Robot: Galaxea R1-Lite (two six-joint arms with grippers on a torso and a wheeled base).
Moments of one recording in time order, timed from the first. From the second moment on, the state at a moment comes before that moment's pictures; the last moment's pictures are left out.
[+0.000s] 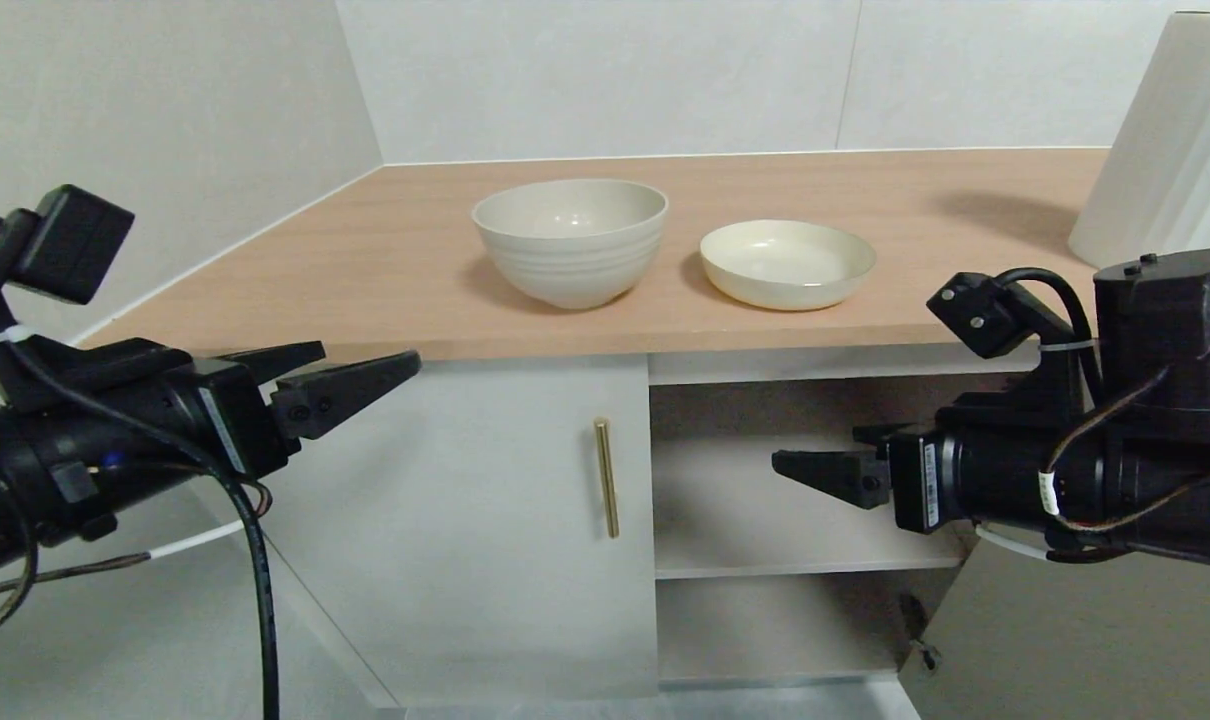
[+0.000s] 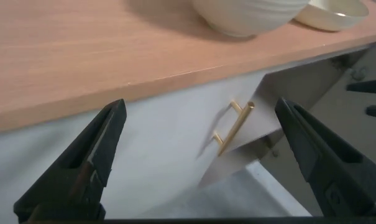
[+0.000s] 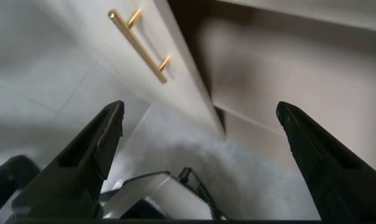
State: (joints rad) left arm -0.28 1.25 -0.70 -0.44 -0.23 -0.16; right arm 0.64 1.48 -0.86 -0.26 0.07 0.22
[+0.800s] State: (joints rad) left arm -0.28 1.40 -0.78 -0.39 -0.25 -0.18; right arm 0.62 1.49 -0.86 -0.26 0.07 0.22
